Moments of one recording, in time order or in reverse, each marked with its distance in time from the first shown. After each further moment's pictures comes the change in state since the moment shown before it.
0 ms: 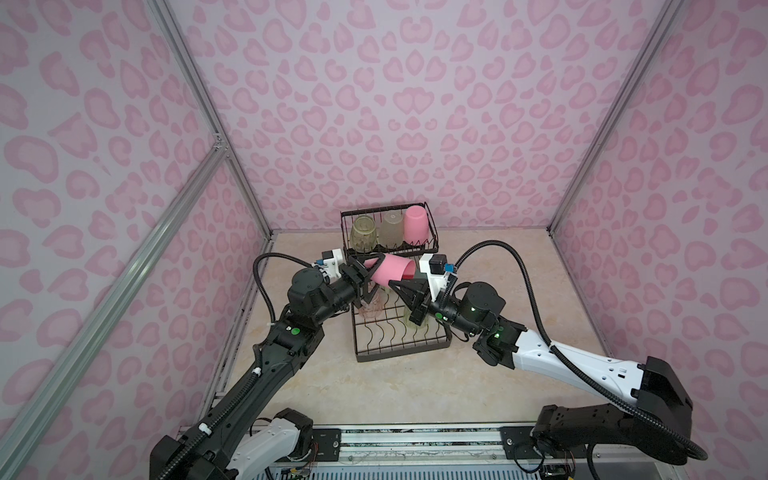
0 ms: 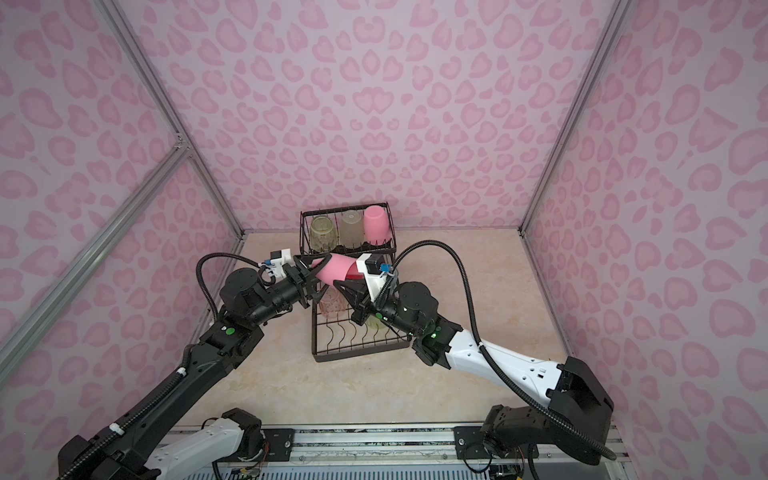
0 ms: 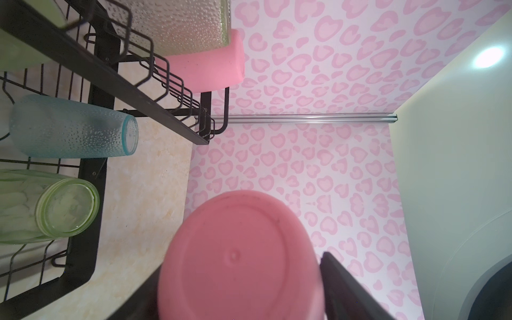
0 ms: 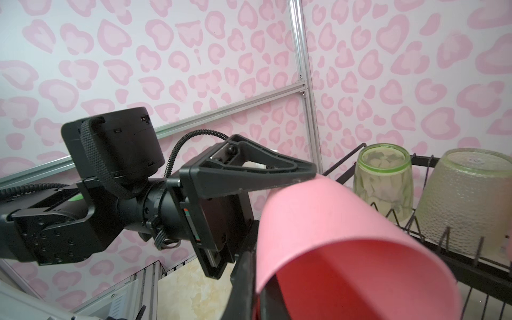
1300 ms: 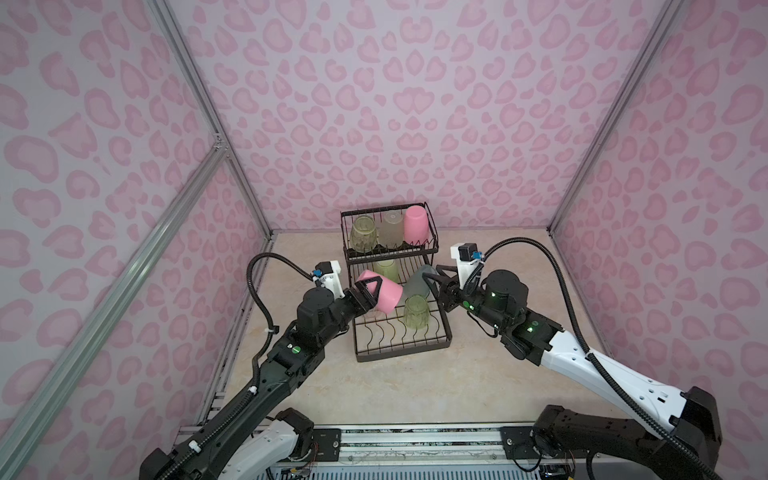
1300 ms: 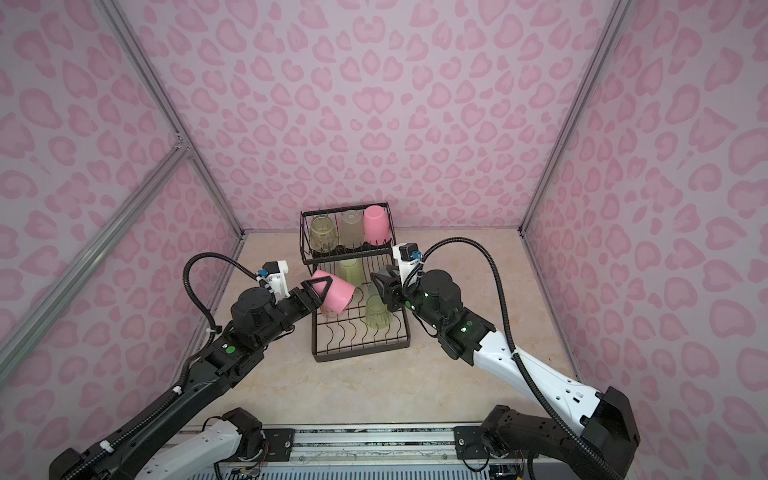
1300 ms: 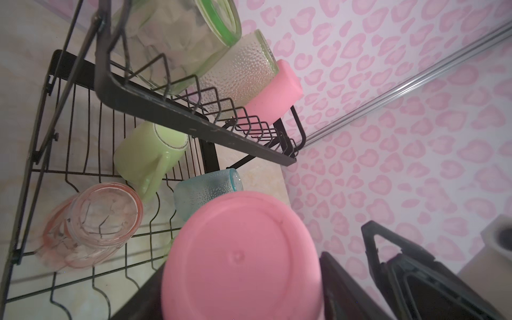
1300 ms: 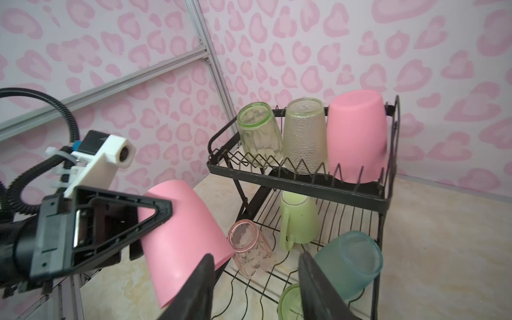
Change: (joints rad) left arm -0.153 -0.111 -0.133 -0.155 -0.418 0.671; right arm -0.177 -0.173 0.006 -0.437 0.166 0.006
